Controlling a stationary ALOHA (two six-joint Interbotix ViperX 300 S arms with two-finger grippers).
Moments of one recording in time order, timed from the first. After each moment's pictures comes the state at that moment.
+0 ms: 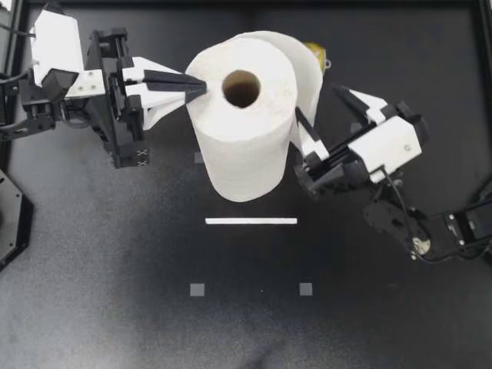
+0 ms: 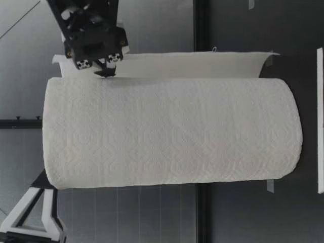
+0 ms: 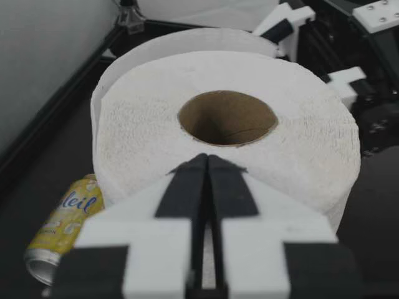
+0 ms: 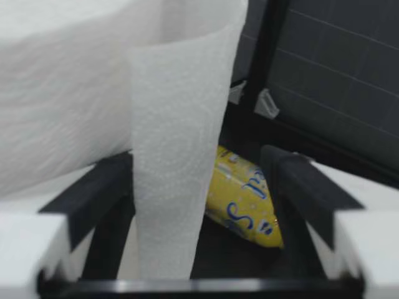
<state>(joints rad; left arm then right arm) 0.24 -0.43 0.82 -0.01 -0.19 0.00 0.23 -0.02 0.70 -1.64 1.28 2.10</state>
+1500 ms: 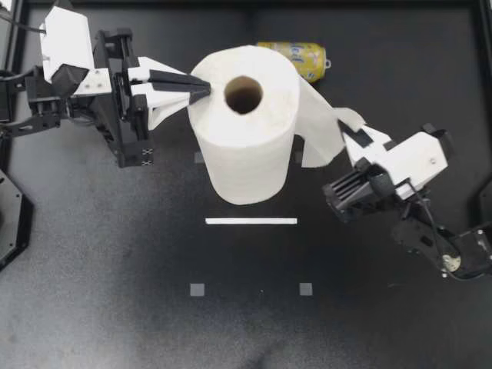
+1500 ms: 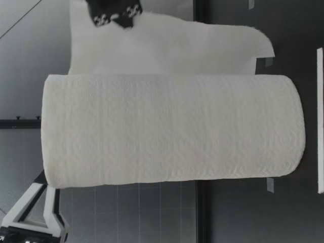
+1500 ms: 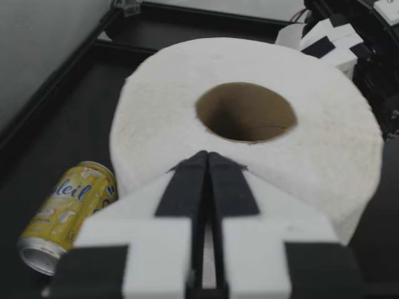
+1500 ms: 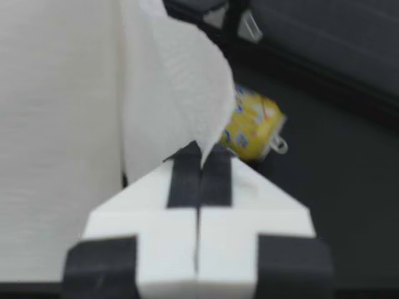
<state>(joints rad) 0.24 -0.41 0.80 -0.02 -0.11 -0.01 0.36 -0.10 0.81 -1.42 1.30 2.09</state>
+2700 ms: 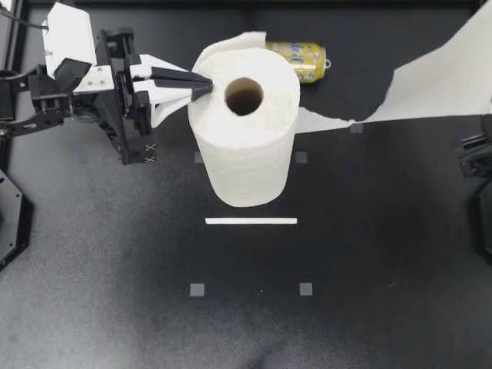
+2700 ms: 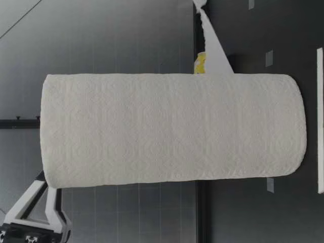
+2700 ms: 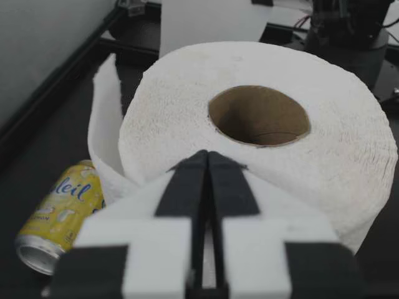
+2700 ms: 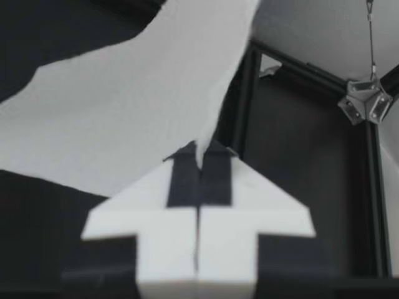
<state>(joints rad) 0.25 -0.39 0.80 -0.05 -0.11 -0.01 0.42 -0.58 1.12 -1.03 1.72 1.79</state>
